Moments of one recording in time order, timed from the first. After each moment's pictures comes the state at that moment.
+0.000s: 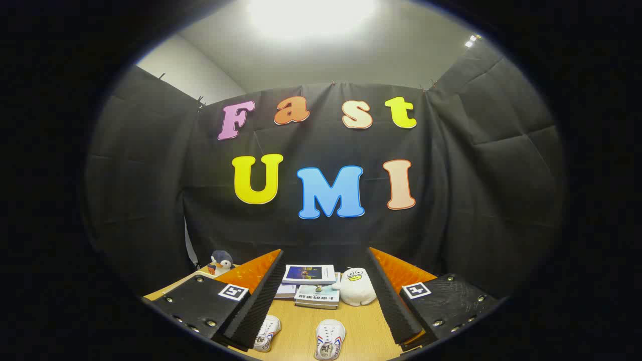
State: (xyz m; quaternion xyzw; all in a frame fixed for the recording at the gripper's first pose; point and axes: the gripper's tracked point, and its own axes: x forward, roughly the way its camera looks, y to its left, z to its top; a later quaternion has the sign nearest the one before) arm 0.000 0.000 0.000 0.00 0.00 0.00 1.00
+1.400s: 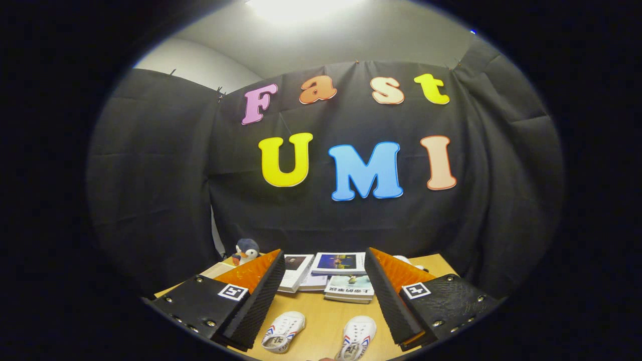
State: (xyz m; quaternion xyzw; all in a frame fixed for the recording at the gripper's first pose) arm 0.055 0.068 -0.058 0.03 0.06 0.11 0.99
